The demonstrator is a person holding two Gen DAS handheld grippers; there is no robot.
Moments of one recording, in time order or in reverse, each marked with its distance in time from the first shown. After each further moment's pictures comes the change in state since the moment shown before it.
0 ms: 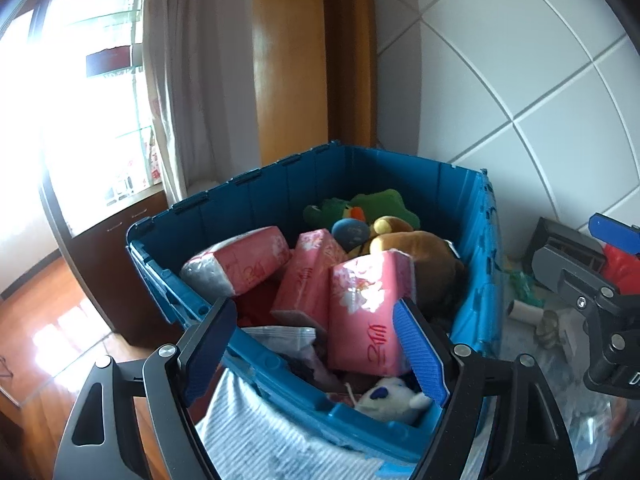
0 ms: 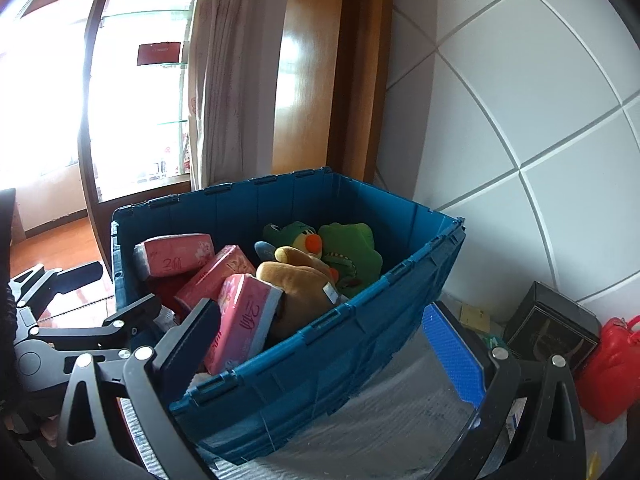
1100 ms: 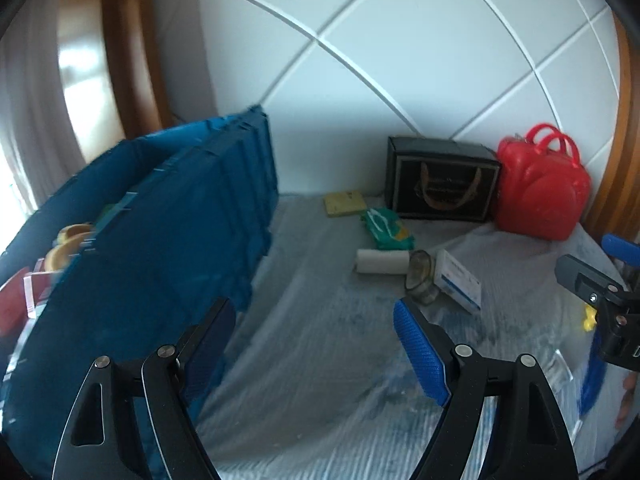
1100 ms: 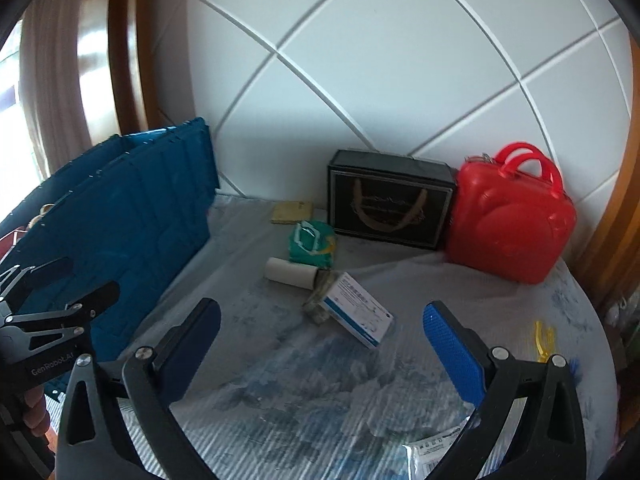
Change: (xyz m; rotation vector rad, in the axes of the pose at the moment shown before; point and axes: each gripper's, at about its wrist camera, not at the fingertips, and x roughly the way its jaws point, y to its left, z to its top) left arm 0.060 -0.299 -0.032 0.318 0.138 -0.327; right arm -0.056 -0.286 -0.169 0.379 0.214 -0.389
